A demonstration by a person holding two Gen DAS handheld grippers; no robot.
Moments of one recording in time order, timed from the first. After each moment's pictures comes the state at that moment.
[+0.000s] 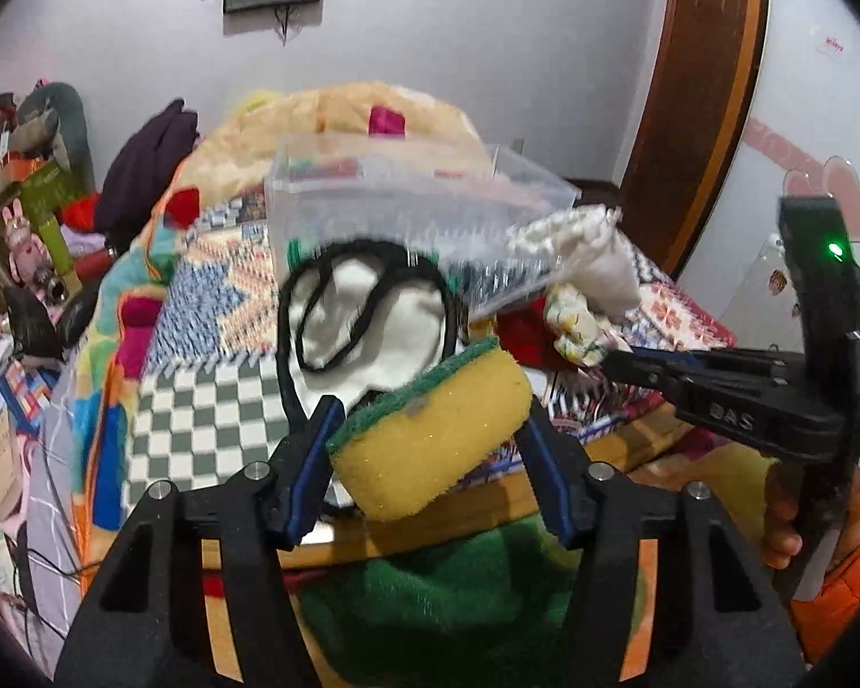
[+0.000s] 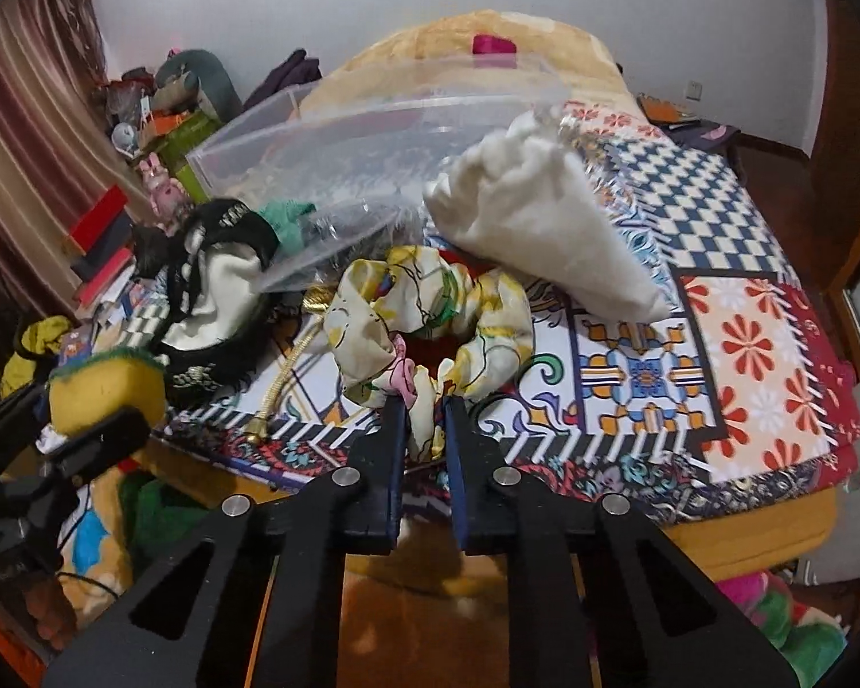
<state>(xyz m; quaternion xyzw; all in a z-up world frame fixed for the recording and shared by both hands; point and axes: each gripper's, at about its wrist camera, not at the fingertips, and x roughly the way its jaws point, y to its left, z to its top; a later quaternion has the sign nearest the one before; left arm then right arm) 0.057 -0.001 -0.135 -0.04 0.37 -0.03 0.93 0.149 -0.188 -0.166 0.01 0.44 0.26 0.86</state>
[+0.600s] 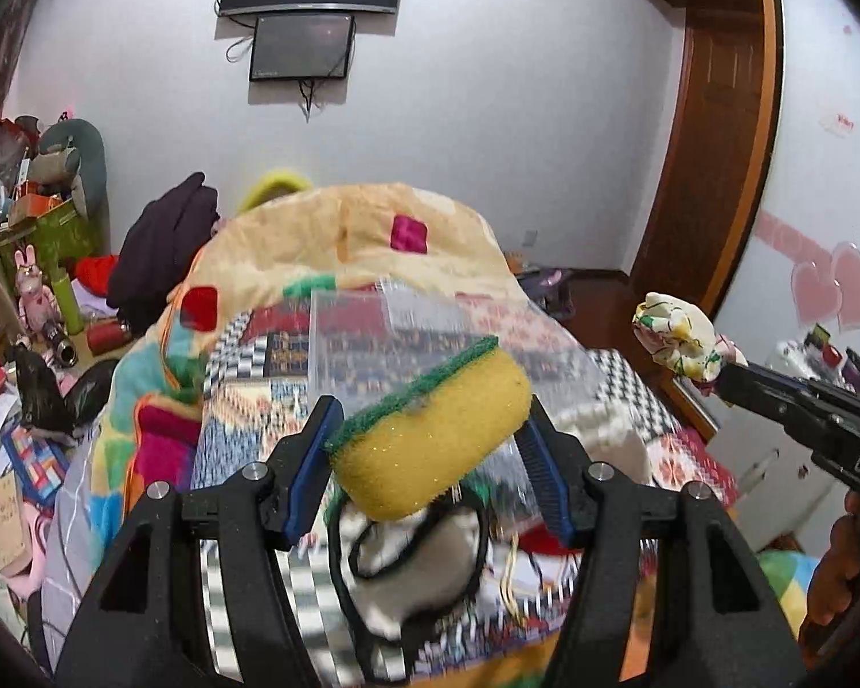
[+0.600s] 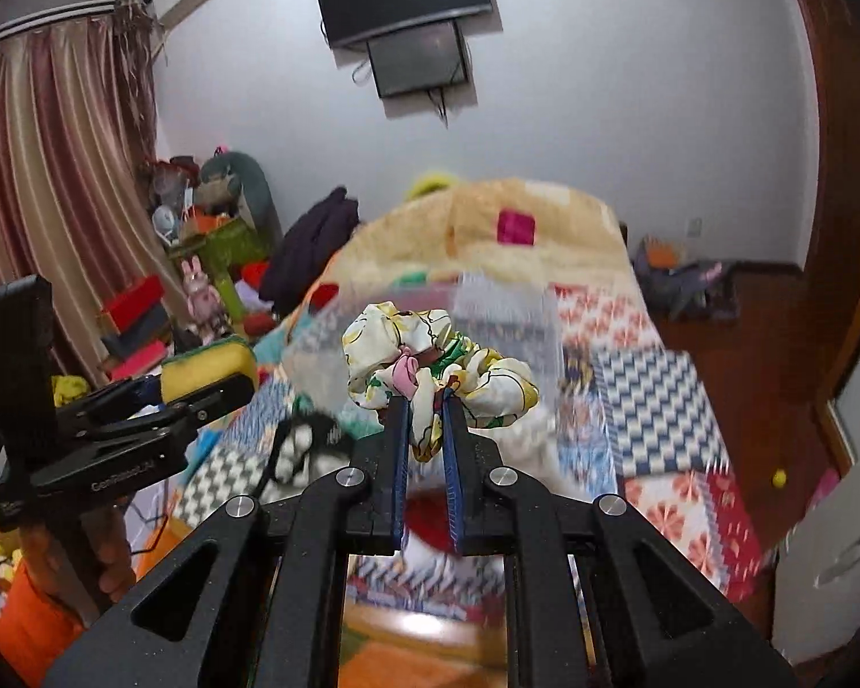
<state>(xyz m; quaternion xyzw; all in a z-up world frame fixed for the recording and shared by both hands) 0.119 0.036 -0.059 -0.06 0.28 -0.01 0.96 0.145 -0.178 -0.053 0.01 0.29 0.27 0.92</state>
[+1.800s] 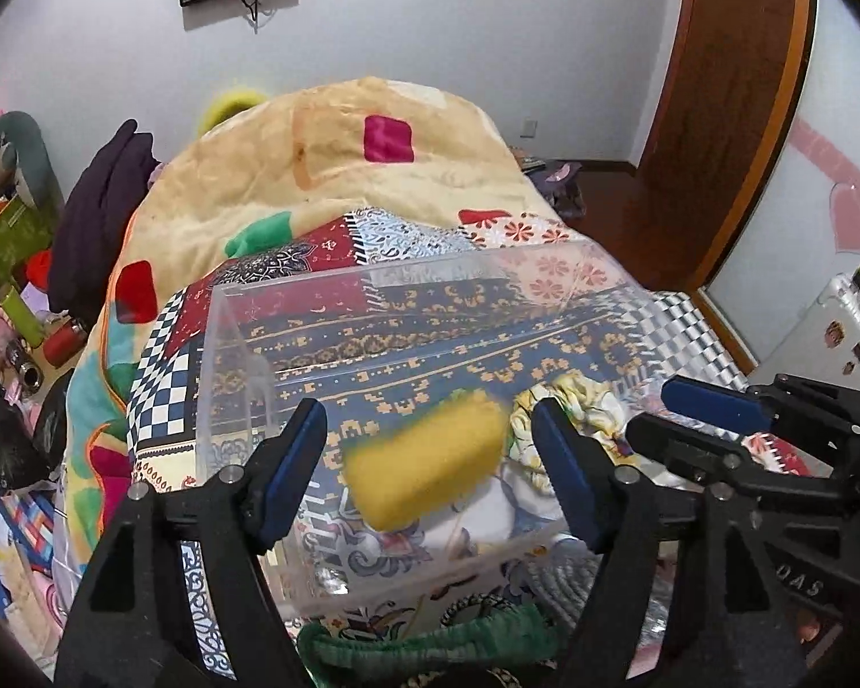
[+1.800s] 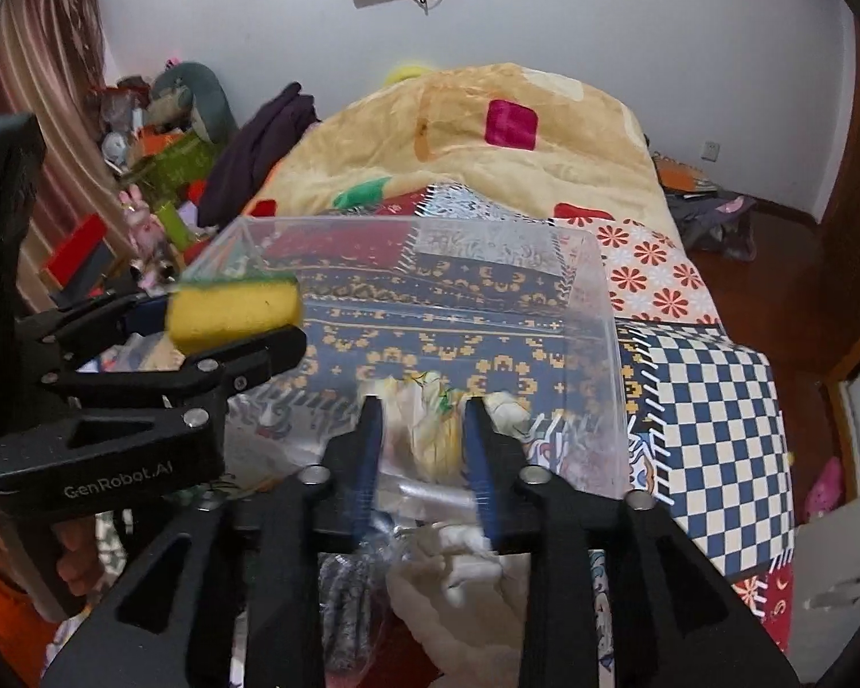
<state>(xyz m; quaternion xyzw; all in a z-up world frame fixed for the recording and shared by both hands) 0.281 0.027 -0.118 -0.01 0.42 -0.04 0.91 0.278 -0.126 -0.120 -0.02 0.42 0.26 0.87</state>
